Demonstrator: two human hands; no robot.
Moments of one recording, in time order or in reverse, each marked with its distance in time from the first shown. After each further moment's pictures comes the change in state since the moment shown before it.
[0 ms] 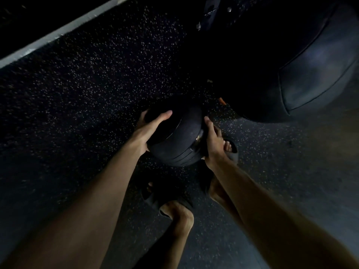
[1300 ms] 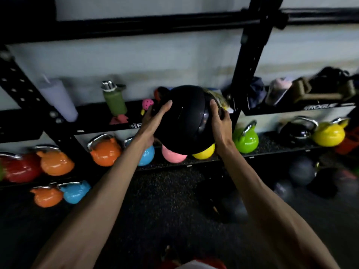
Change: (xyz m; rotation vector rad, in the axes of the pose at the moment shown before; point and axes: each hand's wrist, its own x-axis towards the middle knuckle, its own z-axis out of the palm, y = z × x) left_hand -0.809 0.133 -0.175 -0.497 0.160 1.149; right_hand -0.798 -0.288 -0.029 -0.162 -0.319 -1.190
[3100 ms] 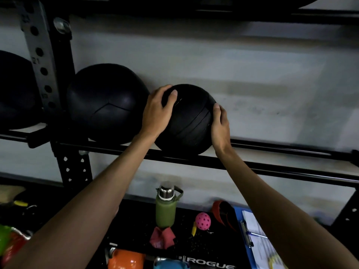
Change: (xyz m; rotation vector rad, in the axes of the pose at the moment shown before) left_hand 0.273 0.321 -0.228 0.608 0.548 0.884; right_hand 0.193 -0.262 0.409 0.130 -0.339 -0.531
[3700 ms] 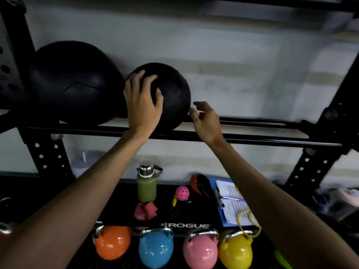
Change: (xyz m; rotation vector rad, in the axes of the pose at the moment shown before) left_hand -0.068 0.040 0.018 0.338 0.192 0.278; right_hand -0.056 -0.002 -0.069 -0.404 -0.090 -0.098
